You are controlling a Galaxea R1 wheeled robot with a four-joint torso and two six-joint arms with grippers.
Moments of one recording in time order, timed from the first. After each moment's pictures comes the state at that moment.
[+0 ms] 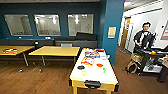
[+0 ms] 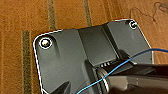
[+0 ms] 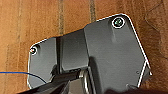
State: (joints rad) left arm 1.52 2.98 -2.68 0.09 -0.12 0.02; right arm -1.53 3.04 -2.73 -0.14 0.14 0.24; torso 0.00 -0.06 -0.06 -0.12
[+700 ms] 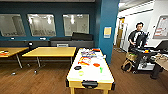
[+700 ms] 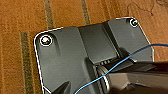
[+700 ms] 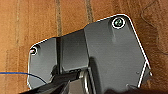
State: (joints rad) left arm 1.53 2.98 -2.68 0.09 -0.12 0.02; right arm -1.52 3.04 -2.73 -0.14 0.14 0.24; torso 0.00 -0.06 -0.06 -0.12
